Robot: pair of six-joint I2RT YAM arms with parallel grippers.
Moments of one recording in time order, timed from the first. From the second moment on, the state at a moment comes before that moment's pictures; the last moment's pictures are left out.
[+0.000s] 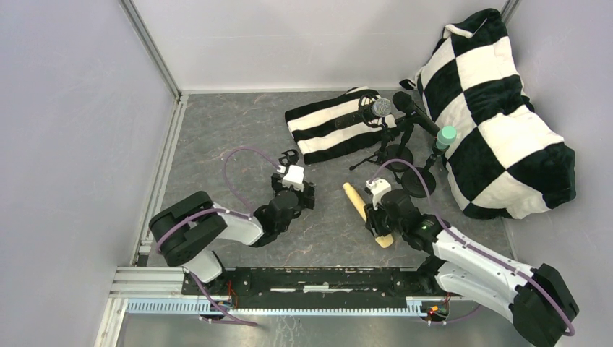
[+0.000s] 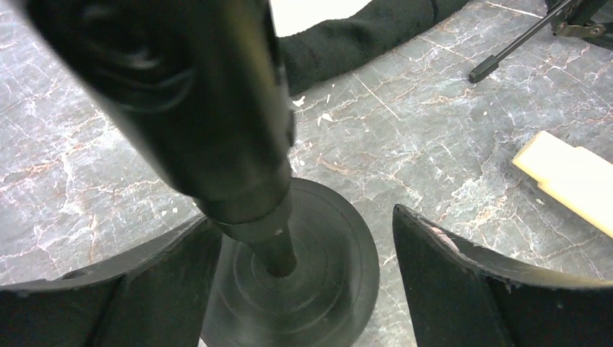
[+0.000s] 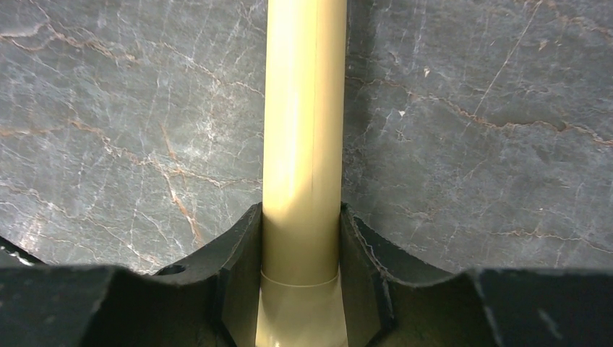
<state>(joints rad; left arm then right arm) -0.94 1.61 0.43 0.89 -0.62 -0.20 0.70 0.85 0.36 -0.30 0.06 0.17</state>
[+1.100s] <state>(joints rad) -0.97 0.83 0.26 0.33 -0.66 -0.38 0.70 1.18 0.52 -0.42 0.05 0.03</state>
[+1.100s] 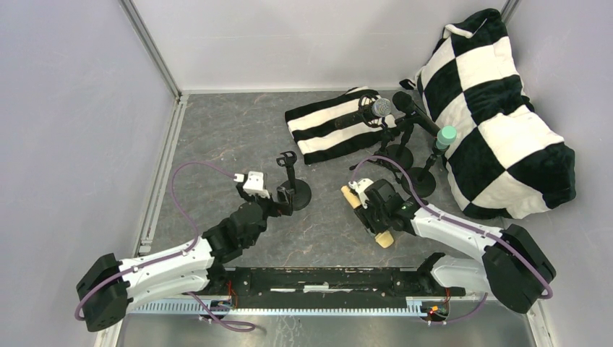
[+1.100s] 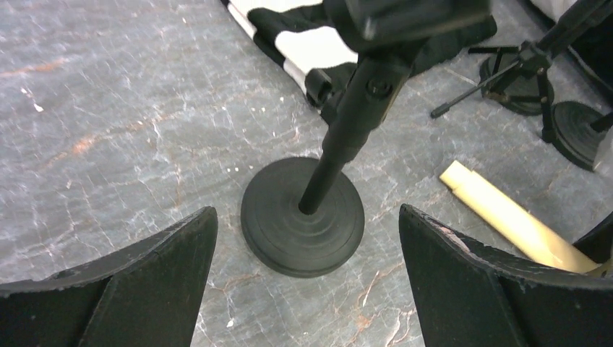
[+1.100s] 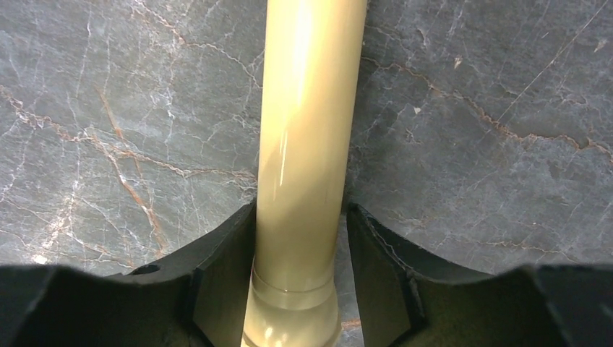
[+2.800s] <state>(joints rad) -0.97 0.86 1.08 -0.43 -0.36 -0.10 0.72 0.84 0.65 0.06 0.02 -0.48</state>
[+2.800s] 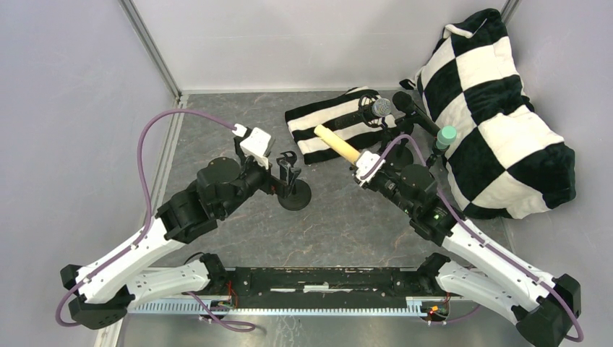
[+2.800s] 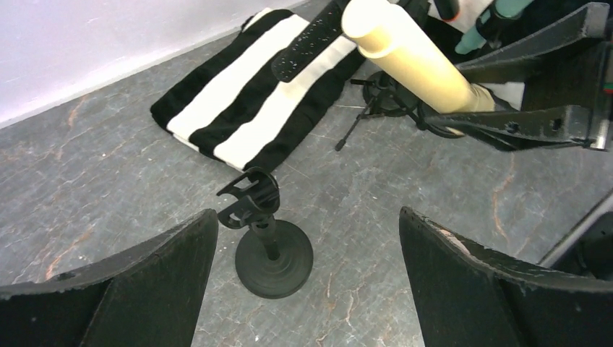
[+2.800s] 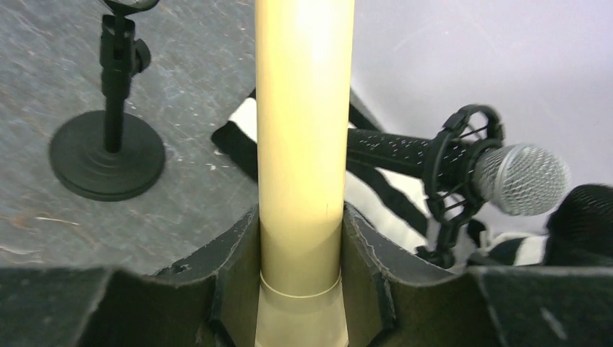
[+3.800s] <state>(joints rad) -0.97 0.97 1.20 -0.43 -0.09 0.06 0.73 0.87 0.65 0.14 -0.21 -1.61</state>
